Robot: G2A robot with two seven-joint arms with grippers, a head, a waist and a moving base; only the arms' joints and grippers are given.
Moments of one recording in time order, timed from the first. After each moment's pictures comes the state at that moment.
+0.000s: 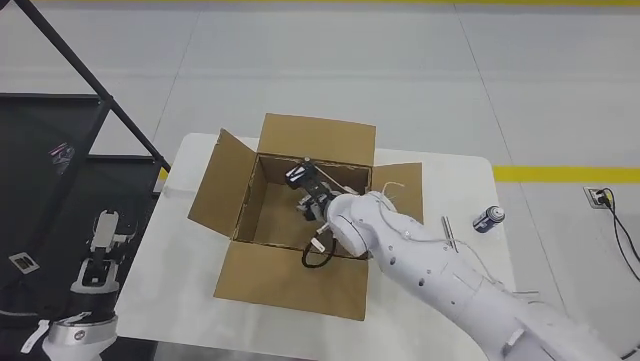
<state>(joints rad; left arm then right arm) 1.69 -1.24 -1.87 -2.11 0.09 -0.32 -0.02 -0.30 -1.47 0.41 -1.01 -0.80 0.16 0.70</state>
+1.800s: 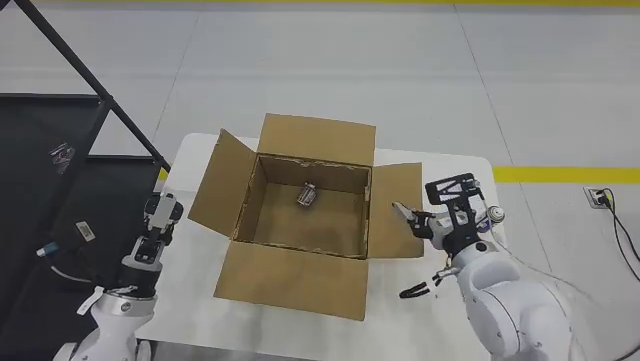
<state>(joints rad) 1.54 -1.25 -1.73 -2.05 0.16 -0.27 -0.12 -1.25 -1.25 1.41 -2.12 -1.31 0.07 0.79</state>
